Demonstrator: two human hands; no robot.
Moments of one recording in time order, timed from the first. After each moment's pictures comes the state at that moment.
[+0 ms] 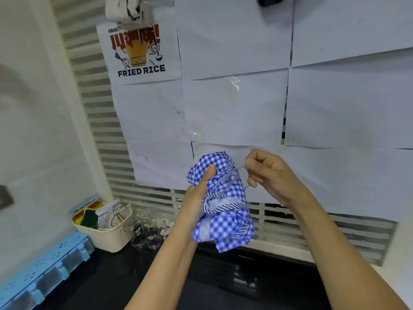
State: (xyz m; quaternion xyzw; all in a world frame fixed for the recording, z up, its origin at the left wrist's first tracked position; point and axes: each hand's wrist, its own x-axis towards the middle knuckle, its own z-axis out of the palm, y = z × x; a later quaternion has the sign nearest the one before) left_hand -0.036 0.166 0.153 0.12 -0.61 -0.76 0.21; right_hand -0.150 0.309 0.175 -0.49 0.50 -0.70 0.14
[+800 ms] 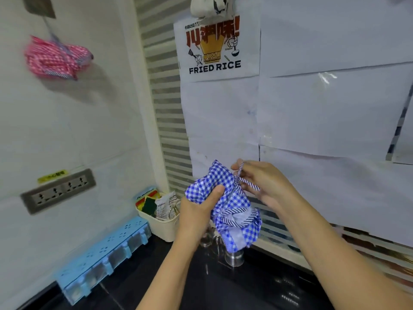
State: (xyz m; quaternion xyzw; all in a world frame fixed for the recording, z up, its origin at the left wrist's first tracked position) left_hand 0.039 0.051 0.144 0.17 -0.64 -0.61 0.43; right_hand -0.086 0.132 0.197 -0.28 0.57 -0.71 0.29
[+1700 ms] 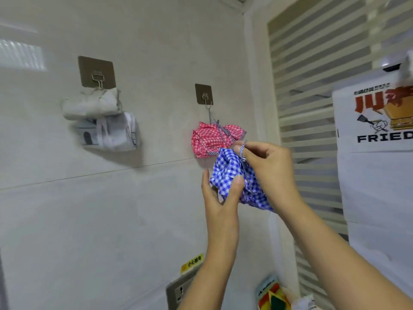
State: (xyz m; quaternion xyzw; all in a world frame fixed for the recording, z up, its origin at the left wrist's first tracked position) left_hand 0.206 -0.234 0.317 0.10 -0.58 -0.52 0.62; right_hand 0.119 -0.203 0.376 -0.52 0.40 -0.76 -0.01
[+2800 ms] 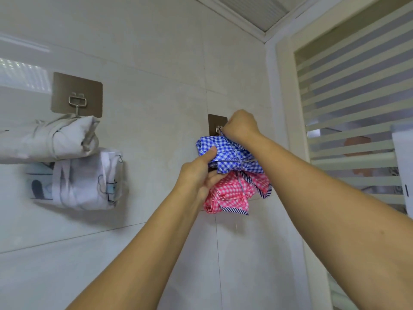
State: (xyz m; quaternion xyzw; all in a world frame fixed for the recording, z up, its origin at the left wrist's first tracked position) left_hand 0.182 -0.409 0.497 0.14 -0.51 -0.65 0.55; right_hand 0.063 -0.406 0.587 -0.53 0.67 -0.49 -0.19
